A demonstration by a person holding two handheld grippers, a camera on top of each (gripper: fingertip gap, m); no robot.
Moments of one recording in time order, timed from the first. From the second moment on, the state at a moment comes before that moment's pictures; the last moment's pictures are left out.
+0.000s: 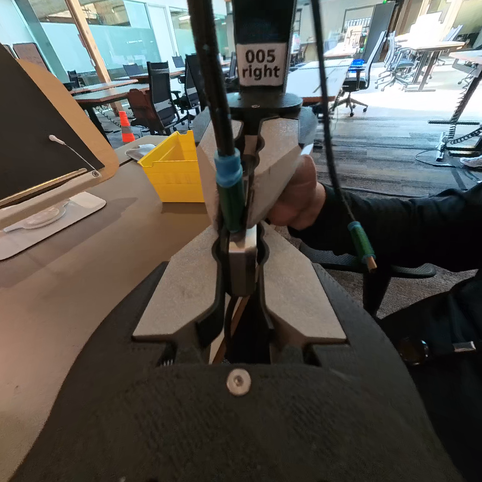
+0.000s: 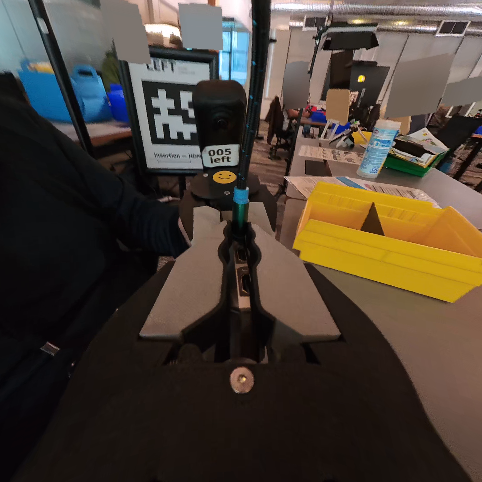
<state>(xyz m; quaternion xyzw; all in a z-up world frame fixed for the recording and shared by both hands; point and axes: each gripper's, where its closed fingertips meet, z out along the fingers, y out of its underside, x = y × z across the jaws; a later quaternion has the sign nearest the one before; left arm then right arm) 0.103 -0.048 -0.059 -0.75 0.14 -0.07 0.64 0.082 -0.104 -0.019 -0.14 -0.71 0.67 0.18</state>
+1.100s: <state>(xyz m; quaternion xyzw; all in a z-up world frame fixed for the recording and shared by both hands) 0.099 -0.041 -0.064 -0.78 0.11 -0.05 0.62 0.082 -0.097 -0.035 -0.18 -0.77 0.57 0.21</state>
